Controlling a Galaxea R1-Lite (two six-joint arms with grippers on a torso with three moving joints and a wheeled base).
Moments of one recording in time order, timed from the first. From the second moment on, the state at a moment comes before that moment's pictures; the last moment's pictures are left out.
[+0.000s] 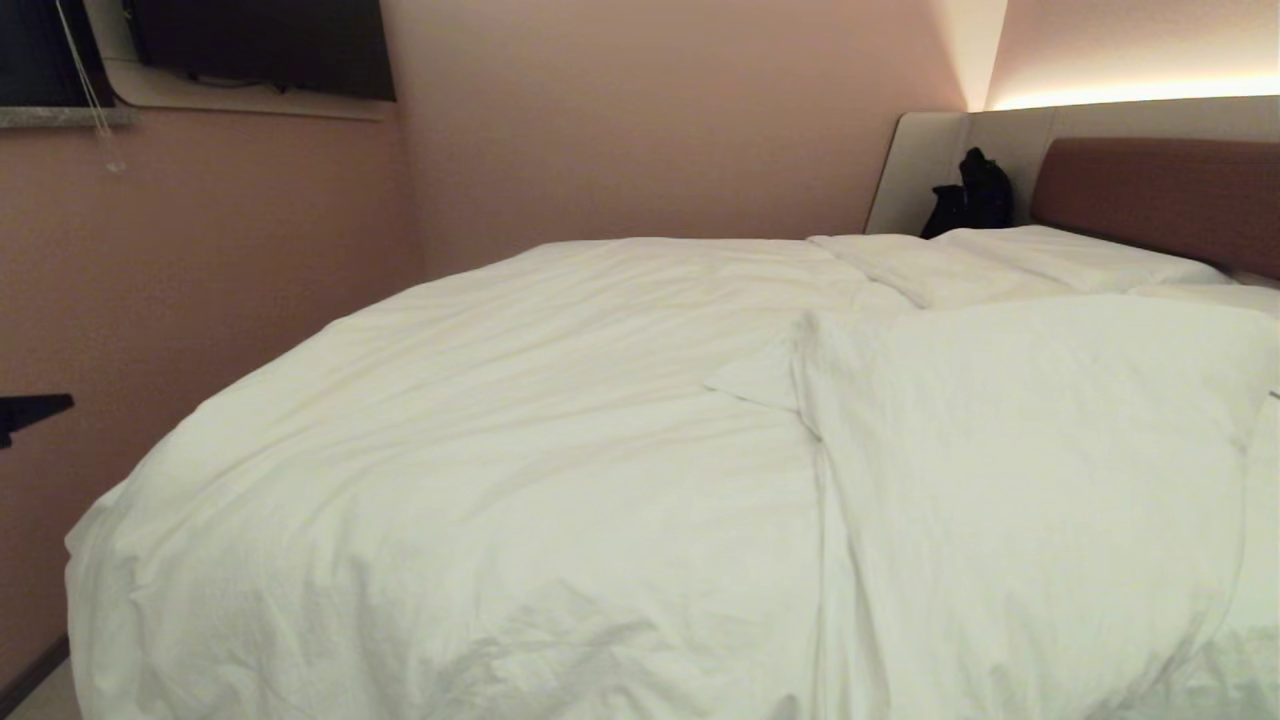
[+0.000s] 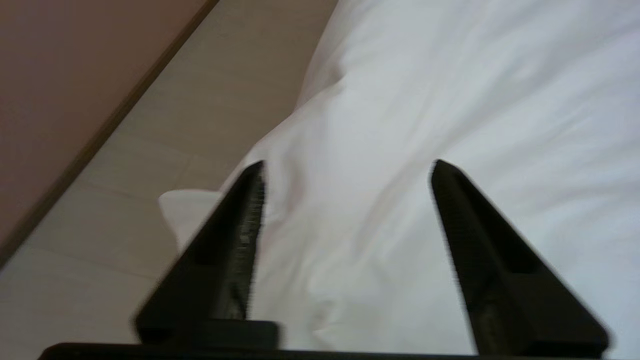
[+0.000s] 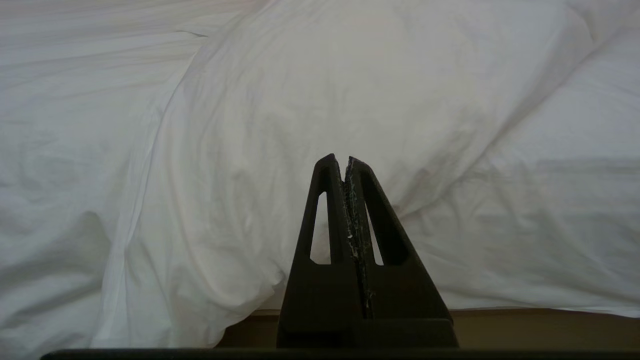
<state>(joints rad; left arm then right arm) 0.76 1.80 -1.12 -0.26 -0.61 0.11 0.00 0.00 0.00 0.00 -0.02 0.03</state>
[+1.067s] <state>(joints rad) 0.68 1.13 -0.78 -0.12 -0.60 0.02 0.00 0.00 0.00 0.00 -0.02 0.03</state>
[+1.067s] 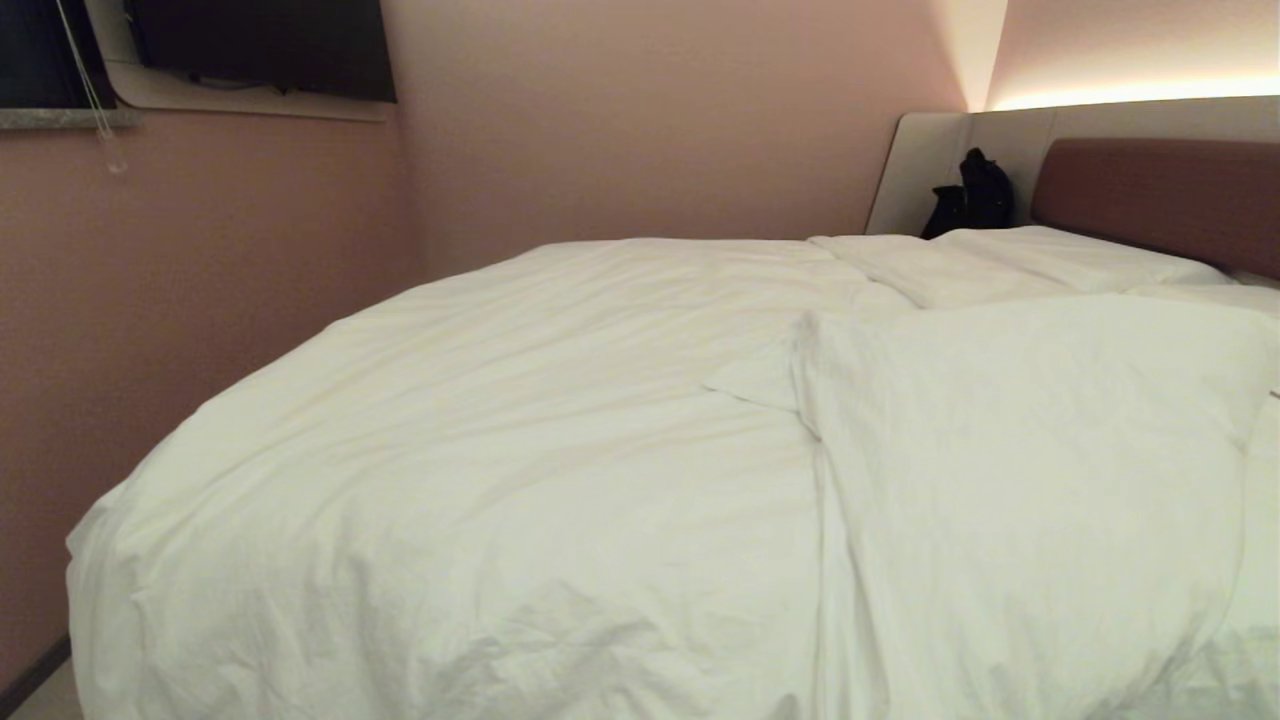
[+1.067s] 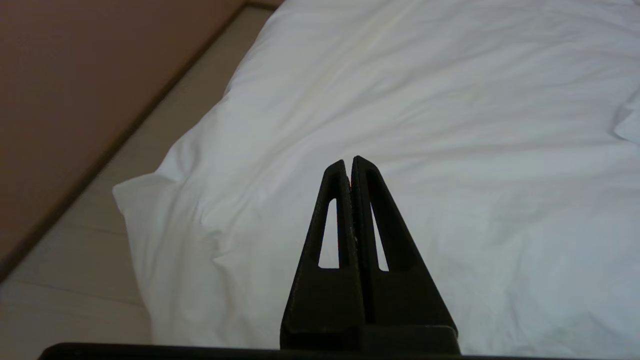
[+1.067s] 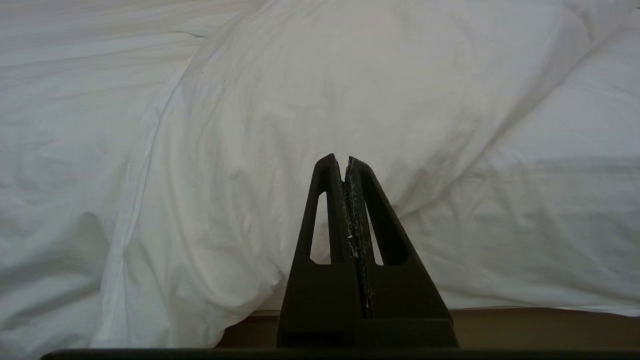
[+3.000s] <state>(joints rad) 0.01 0.00 -0.04 -0.05 0.02 0.19 0.00 0.00 0.00 0.00 -0.02 0.03</state>
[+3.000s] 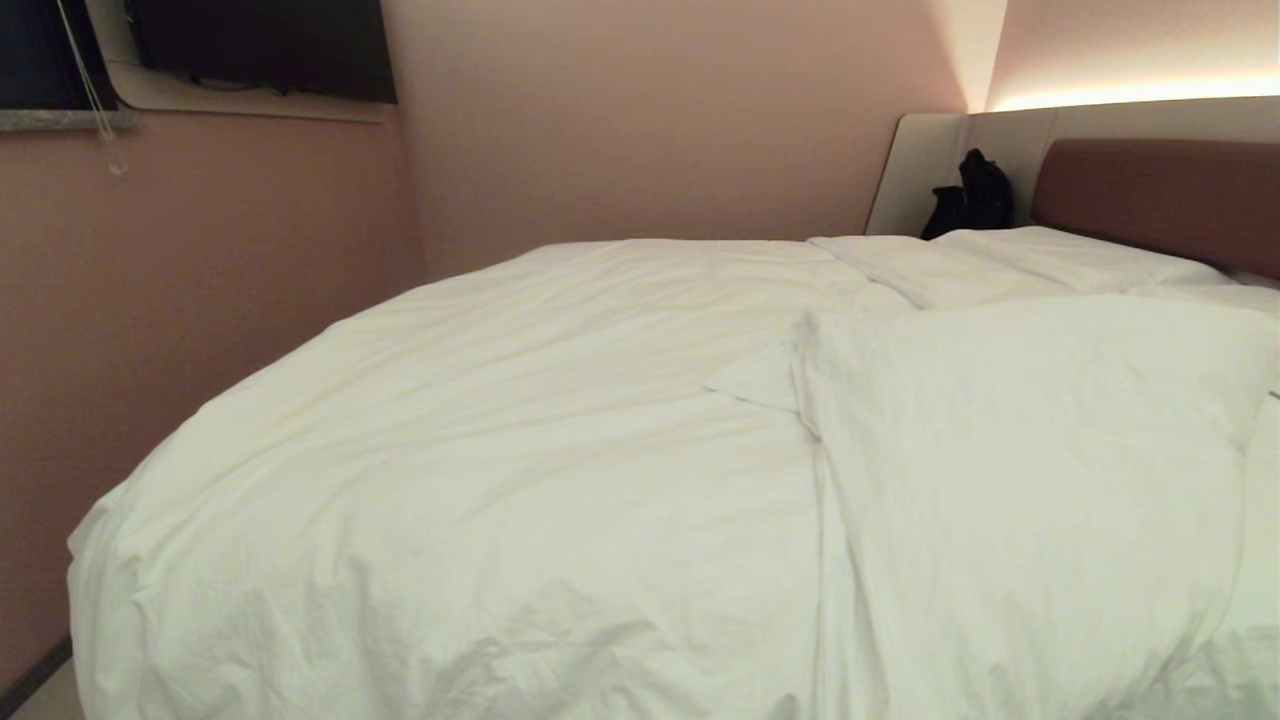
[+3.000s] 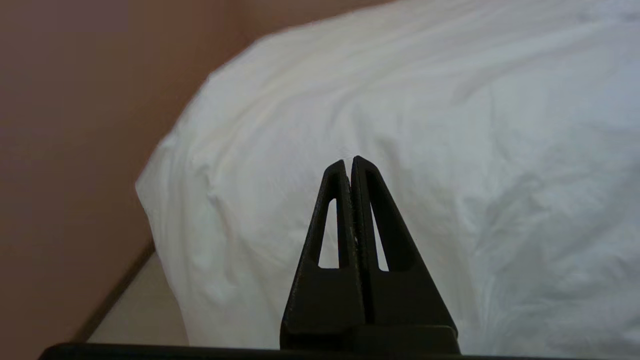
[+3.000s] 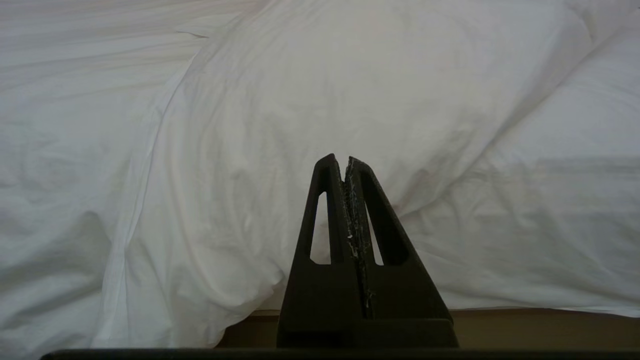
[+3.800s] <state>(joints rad) 0.01 0.00 0.00 0.03 -0.01 0.04 0.00 0.00 0.00 0.00 -0.02 0.03</state>
